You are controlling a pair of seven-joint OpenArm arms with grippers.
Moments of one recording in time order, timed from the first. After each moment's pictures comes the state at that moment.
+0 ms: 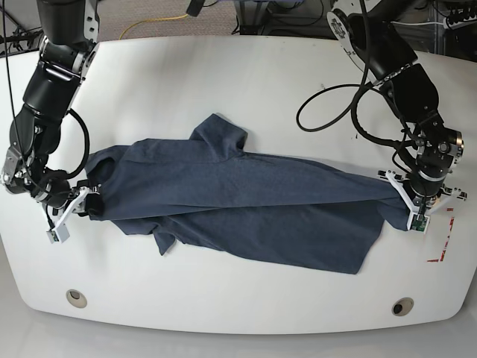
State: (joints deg) left arm -15.3 -2.1 -31.3 99.1 18.4 -43.2 45.8; right arm 23.9 24.6 22.2 64.5 31.6 40.4 -63.8
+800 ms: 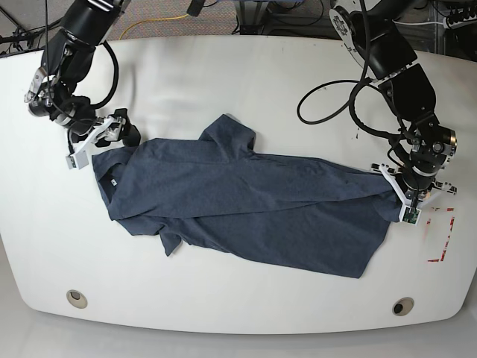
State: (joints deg) left arm -12.7 -2.1 -31.1 94.6 18.3 -43.2 41.7; right arm -0.3 11.4 35.4 85.4 42.8 39.8 -72.5
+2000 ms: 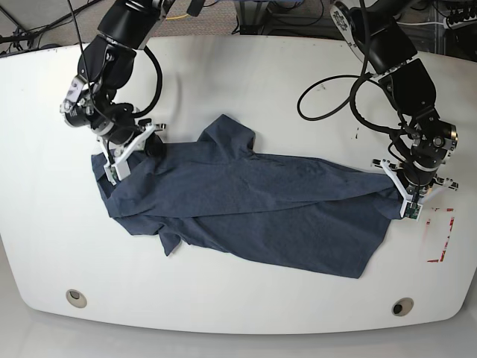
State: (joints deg) left arm -10.8 -2.2 -31.3 96.1 18.2 -43.2 41.3; right arm 1.3 -0.8 31.9 93.2 30.6 40.1 -72.1
